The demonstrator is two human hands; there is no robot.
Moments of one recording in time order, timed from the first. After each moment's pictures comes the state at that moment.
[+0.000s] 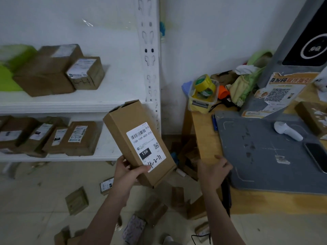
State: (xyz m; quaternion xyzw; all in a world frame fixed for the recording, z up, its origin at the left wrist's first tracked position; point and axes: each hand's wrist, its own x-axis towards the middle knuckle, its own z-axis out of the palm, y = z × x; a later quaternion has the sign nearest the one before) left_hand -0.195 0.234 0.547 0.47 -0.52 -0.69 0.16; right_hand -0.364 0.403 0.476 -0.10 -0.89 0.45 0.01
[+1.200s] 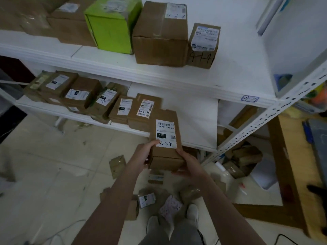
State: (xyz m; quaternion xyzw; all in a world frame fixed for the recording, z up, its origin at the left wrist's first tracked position) left_hand -0.030 -0.053 0.467 0.55 -0.44 -0.71 0.05; right_hand -0.148 0.084 0.446 -0.04 -0.64 0.53 -0.56
